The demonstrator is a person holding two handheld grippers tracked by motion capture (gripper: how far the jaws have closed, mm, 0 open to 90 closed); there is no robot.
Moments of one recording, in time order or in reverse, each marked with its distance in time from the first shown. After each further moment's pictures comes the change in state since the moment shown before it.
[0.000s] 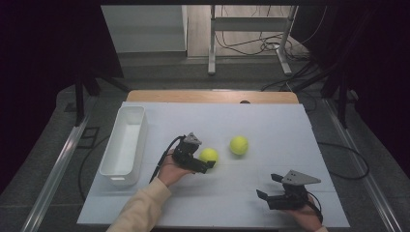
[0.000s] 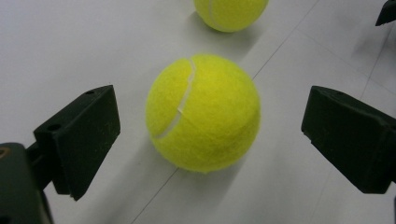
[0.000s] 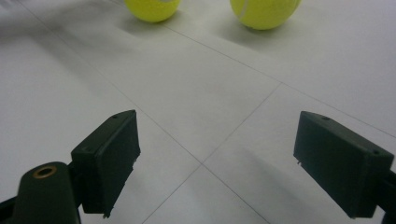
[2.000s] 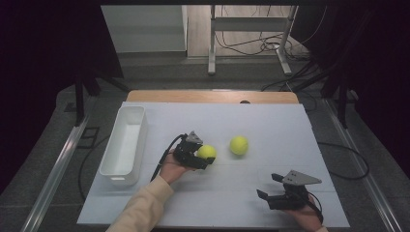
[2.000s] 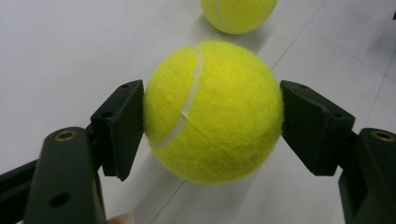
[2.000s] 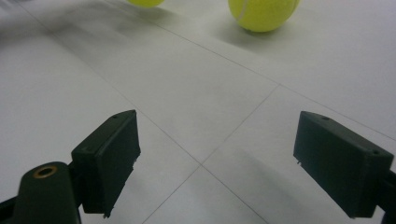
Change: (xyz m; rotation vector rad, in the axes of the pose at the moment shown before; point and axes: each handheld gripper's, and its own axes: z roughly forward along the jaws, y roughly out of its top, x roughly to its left) left arm 0.001 0.005 -0.003 -0.002 0.030 0.042; right arm 0.000 0.000 -0.002 -0.008 -0.006 0.000
